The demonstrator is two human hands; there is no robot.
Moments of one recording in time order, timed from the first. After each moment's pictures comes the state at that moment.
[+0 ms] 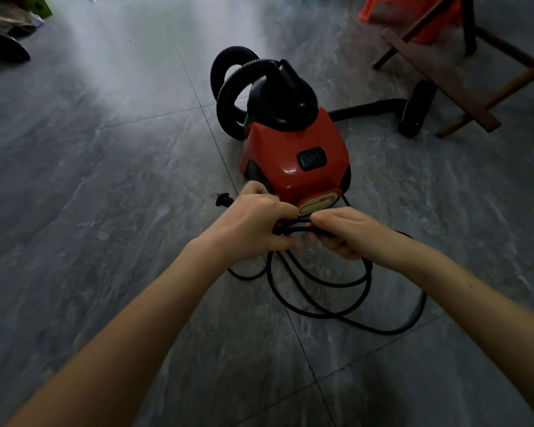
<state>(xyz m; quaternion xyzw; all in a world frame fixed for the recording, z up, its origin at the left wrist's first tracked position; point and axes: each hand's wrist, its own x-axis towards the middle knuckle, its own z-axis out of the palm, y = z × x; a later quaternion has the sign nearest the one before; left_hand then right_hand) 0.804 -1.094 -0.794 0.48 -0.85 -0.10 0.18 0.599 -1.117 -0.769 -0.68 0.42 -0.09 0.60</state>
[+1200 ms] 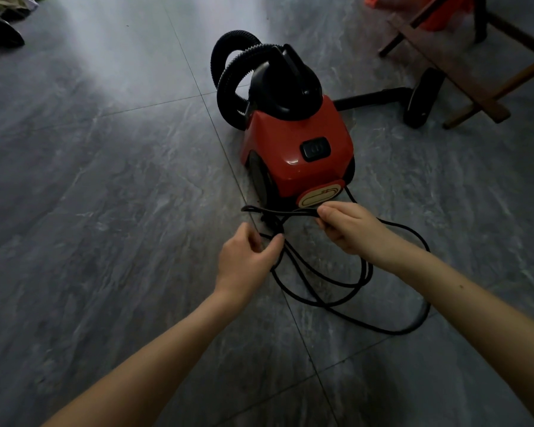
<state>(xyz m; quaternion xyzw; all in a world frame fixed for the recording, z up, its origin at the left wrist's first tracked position) 0.780 -1.043 -0.865 0.73 -0.47 -0.32 0.37 0.600 -1.119 -0.798 -0.67 0.48 -0.17 0.54</state>
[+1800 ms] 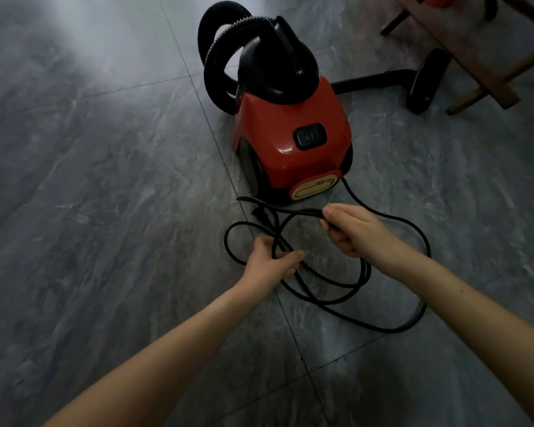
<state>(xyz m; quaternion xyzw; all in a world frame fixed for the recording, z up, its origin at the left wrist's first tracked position) 0.741 -1.062 -0.918 0.64 -0.26 -0.61 0.37 0.579 -1.127 -0.828 -0.62 0.47 -0.17 0.60</state>
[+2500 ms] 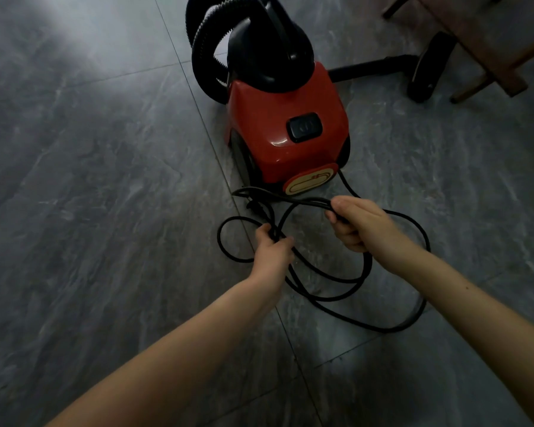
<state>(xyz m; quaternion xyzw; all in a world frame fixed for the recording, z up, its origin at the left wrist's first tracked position) 0.713 -1.080 -0.916 0.64 -0.17 -0.61 0.44 0.565 -1.139 -0.838 -0.57 0.48 -0.21 0.63</state>
